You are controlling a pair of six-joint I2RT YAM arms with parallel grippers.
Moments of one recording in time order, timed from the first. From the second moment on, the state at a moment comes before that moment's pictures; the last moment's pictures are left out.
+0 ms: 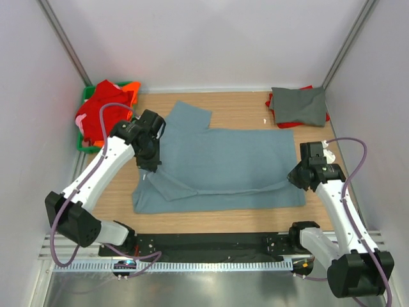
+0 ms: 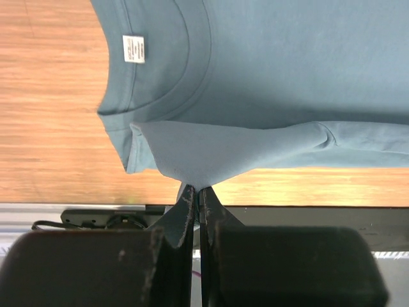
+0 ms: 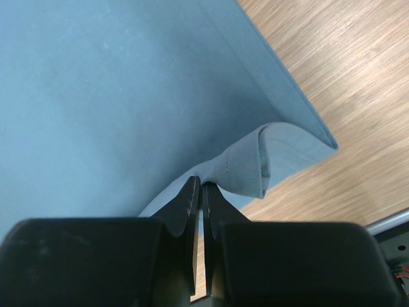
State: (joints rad) left arm -0.46 1.38 1.36 -1.27 -0.12 -0.48; right arm 0.04 0.92 0.77 -0.92 0.17 0.79
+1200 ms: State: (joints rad) left arm -0.29 1.72 1.63 -1.24 -0.27 -0.45; right arm -0.08 1.16 0.86 -0.67 0.16 0.75
